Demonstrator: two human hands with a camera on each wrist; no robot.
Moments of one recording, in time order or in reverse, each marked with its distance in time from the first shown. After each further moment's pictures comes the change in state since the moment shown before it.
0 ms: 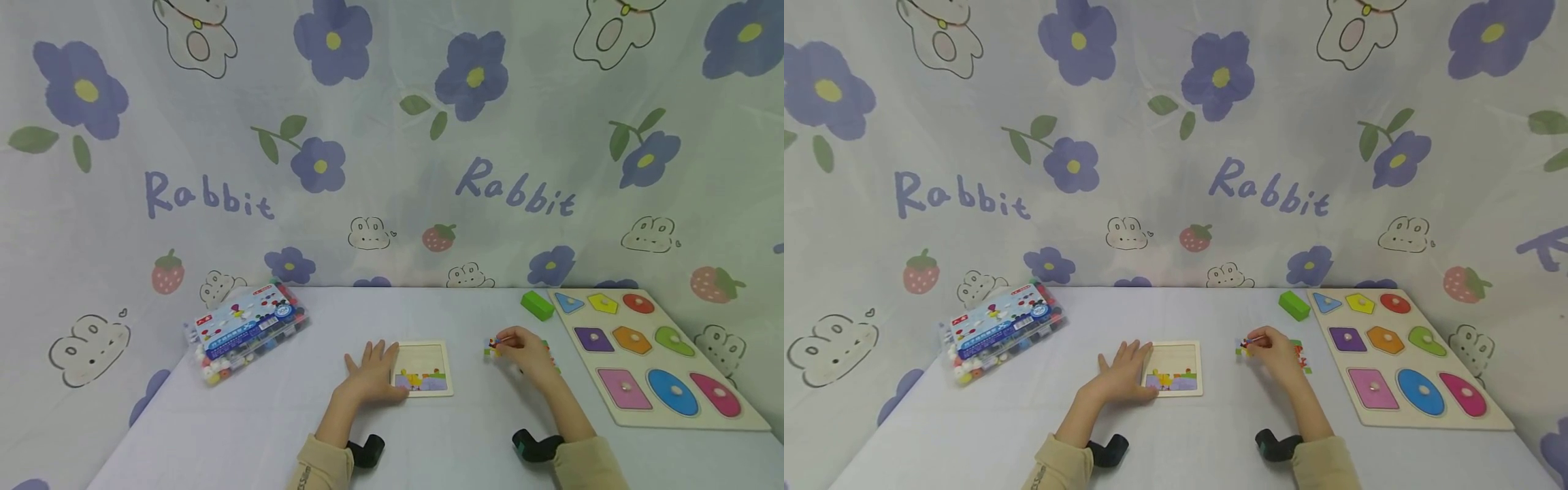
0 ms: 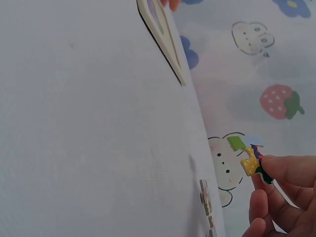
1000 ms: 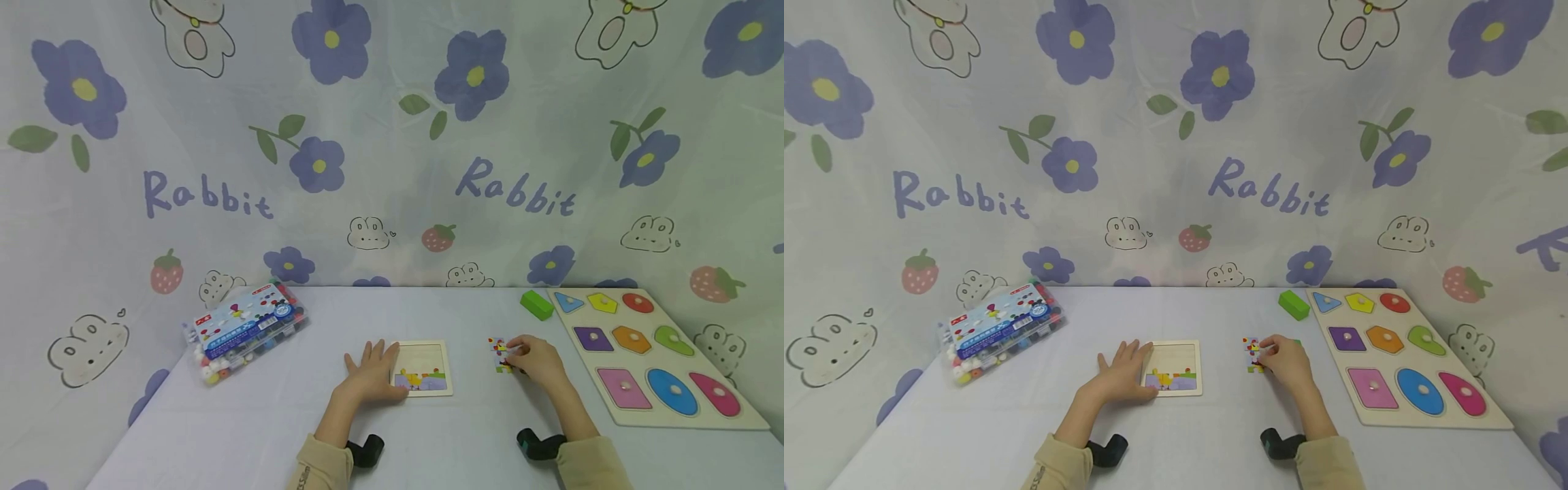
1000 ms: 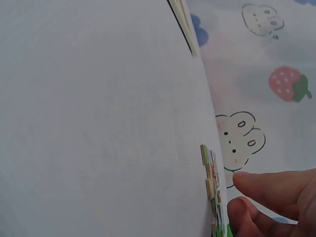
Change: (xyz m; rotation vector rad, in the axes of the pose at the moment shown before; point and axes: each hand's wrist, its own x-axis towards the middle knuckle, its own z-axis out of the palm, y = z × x) left_hand 0.000 0.001 -0.001 -0.002 -0.008 0.003; right_hand -0.003 0.011 -0.009 -0.289 0.018 0.059
